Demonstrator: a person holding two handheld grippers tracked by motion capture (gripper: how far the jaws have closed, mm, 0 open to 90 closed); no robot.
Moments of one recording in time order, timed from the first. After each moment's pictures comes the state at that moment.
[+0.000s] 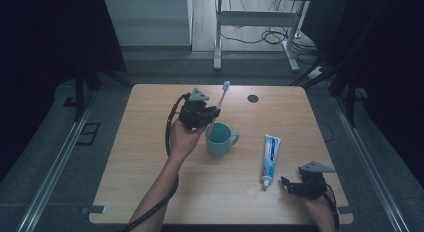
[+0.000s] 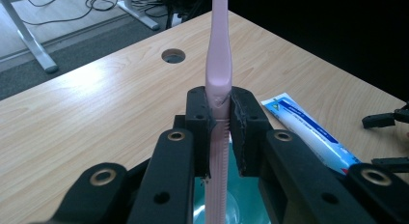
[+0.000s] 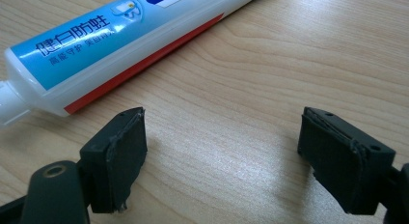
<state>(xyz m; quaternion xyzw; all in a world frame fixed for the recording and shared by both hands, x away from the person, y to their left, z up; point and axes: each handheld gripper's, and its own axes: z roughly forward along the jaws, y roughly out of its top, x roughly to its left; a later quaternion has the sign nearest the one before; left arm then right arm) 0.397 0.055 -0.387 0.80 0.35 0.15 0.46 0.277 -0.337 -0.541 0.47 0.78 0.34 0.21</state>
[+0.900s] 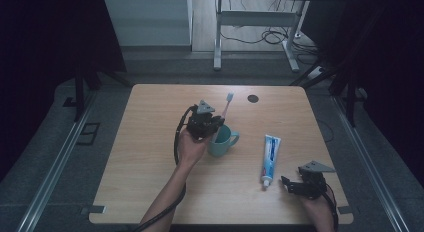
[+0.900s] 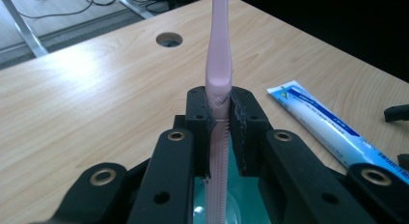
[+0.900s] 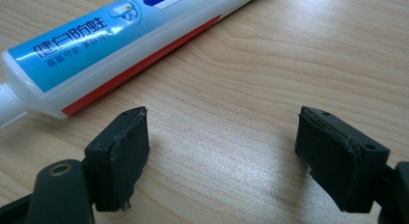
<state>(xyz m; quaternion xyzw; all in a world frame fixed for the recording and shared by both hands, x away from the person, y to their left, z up) 0.397 0.038 -0.436 0.80 0.36 0.15 0.46 0.277 -0.338 -0.541 0.48 0.78 0.34 0.21</state>
